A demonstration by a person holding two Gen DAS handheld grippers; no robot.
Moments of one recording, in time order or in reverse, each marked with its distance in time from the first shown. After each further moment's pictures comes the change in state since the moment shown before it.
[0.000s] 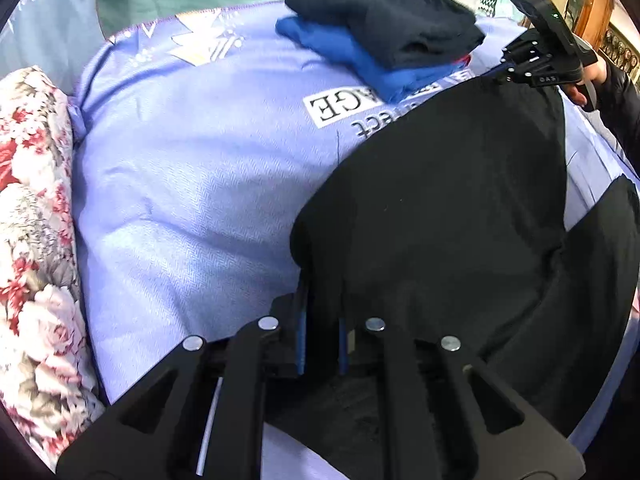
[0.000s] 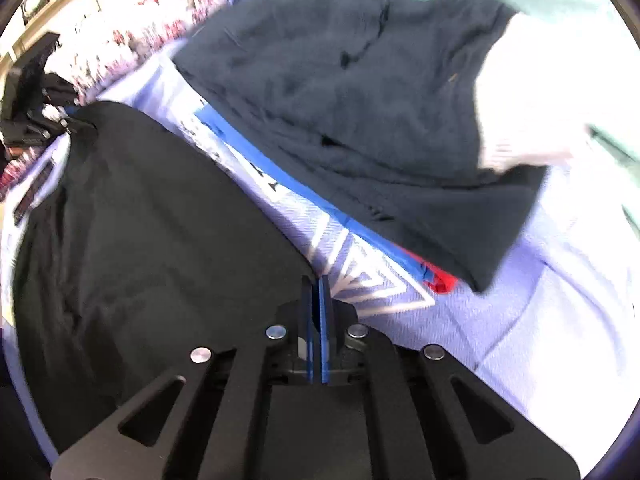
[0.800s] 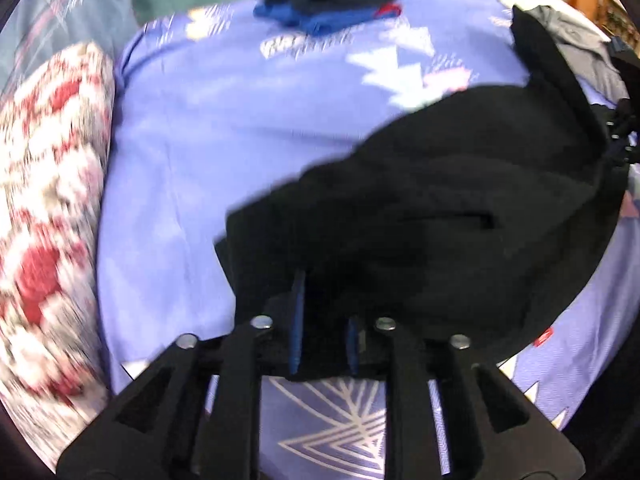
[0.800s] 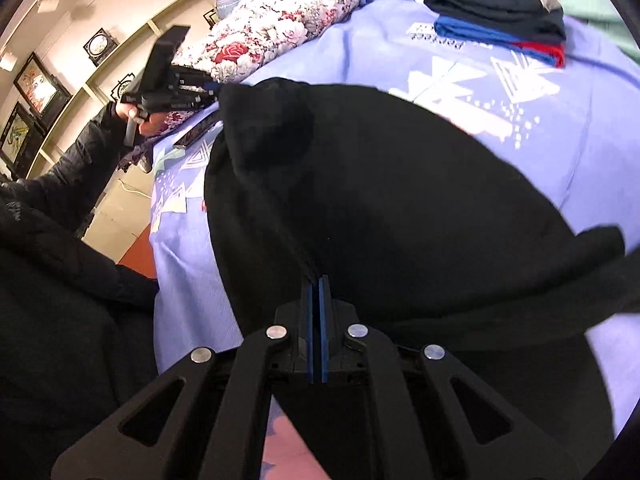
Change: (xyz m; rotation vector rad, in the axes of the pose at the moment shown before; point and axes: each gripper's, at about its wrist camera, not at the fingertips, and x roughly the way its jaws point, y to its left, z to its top) left arm -0.069 -0.092 -0.169 -0.005 0.017 0.130; right arm -0.087 0.231 -0.218 0.124 -0.116 0.332
